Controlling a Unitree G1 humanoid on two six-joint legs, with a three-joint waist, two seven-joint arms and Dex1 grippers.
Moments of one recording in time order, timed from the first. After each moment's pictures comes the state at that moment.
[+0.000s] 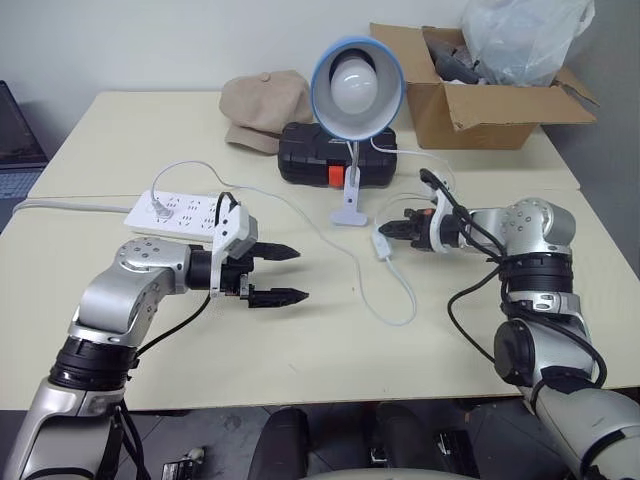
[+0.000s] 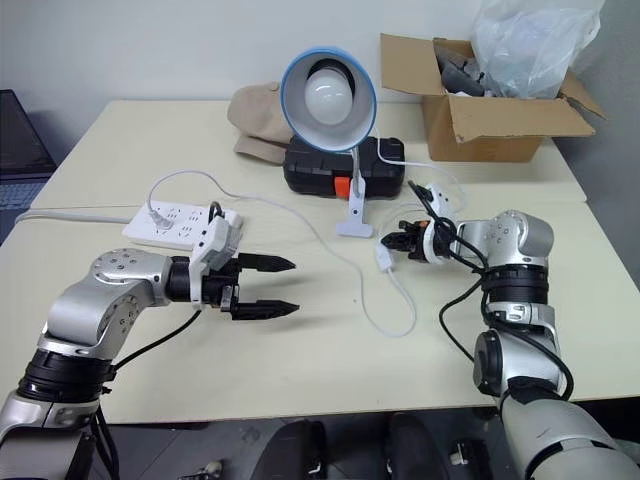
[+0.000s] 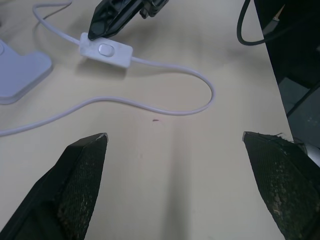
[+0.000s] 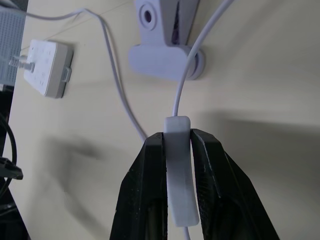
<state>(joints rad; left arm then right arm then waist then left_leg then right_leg) -0.46 0.78 -0.08 -0.07 -0.49 0.55 -1.25 -0.92 -0.28 -0.32 0.41 0.53 1.41 0.36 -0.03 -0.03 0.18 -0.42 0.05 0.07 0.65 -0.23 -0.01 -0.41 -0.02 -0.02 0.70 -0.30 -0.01</state>
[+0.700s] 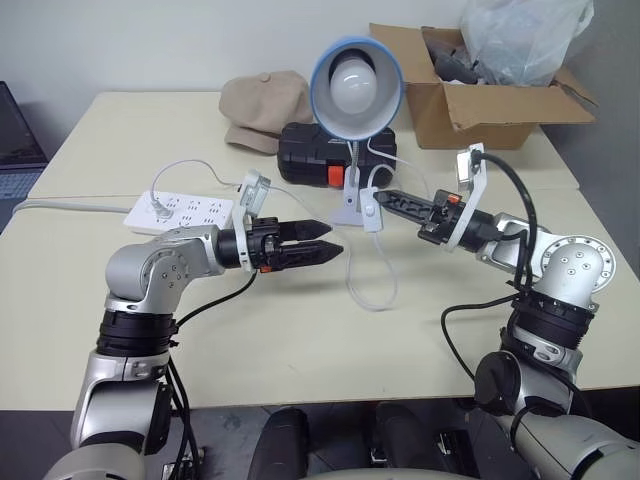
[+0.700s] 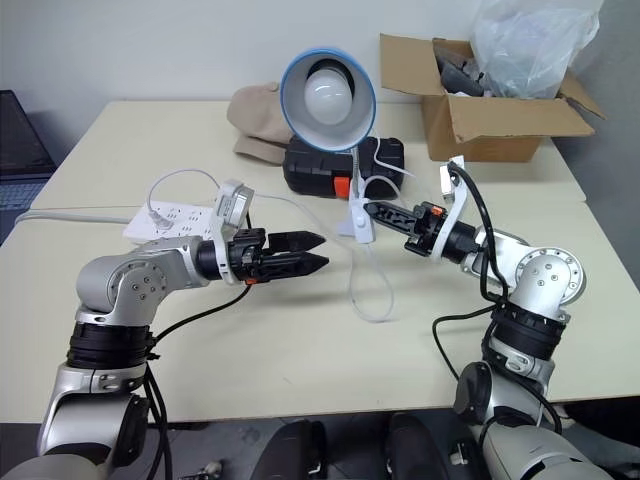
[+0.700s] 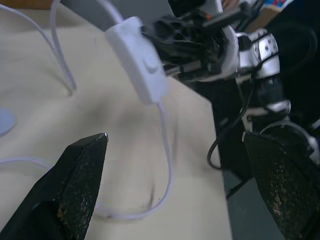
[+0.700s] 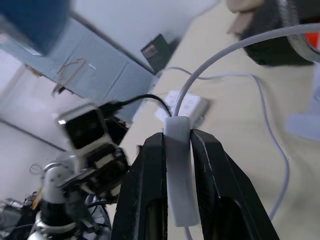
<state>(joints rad) -0.64 0.54 0.03 0.04 -0.79 0.99 -1.07 -0.75 -0.13 -0.55 -0.15 0.92 1.51 0.41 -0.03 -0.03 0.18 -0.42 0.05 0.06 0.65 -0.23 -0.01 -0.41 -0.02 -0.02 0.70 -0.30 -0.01</state>
